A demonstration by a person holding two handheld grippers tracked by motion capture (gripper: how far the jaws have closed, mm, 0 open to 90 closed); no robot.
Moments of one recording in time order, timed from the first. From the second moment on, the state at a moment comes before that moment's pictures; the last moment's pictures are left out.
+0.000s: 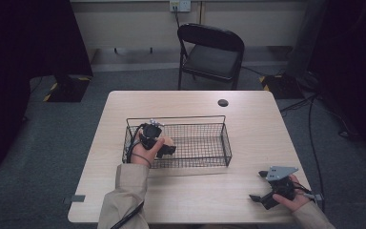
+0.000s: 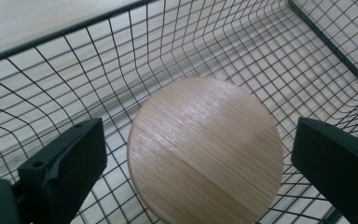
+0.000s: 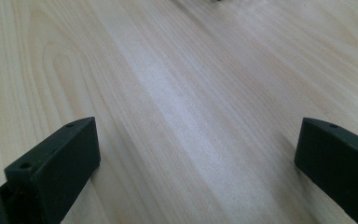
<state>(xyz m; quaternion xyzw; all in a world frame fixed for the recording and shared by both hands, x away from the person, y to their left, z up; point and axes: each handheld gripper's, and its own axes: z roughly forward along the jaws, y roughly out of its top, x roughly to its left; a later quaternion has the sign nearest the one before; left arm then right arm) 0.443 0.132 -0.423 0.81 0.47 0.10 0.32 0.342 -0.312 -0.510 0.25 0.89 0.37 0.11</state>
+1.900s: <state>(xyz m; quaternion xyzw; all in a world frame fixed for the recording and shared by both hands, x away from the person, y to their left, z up) 0.377 0.149 -0.390 0.82 0.39 0.13 0.39 0.340 -0.314 -0.510 0.25 0.89 0.37 0.11</state>
